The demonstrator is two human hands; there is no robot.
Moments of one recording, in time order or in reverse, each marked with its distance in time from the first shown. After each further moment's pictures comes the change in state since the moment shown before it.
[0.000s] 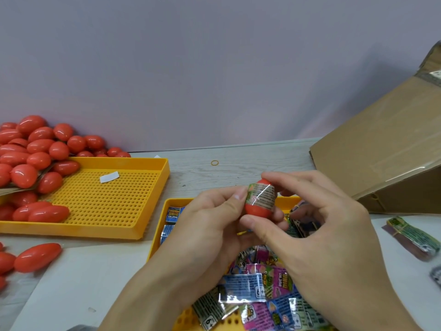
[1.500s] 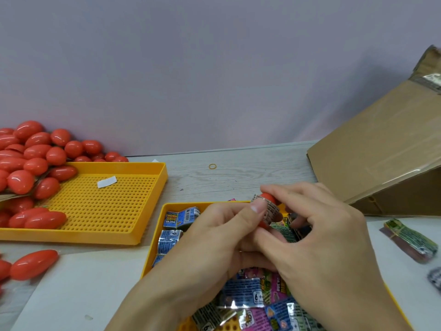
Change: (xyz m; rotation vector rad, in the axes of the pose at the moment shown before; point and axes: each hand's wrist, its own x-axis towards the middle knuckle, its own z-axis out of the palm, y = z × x) left_hand -0.003 0.006 0.014 0.083 -0.036 -0.048; right_hand 0.000 0.004 0.005 -0.187 0.054 -0.041
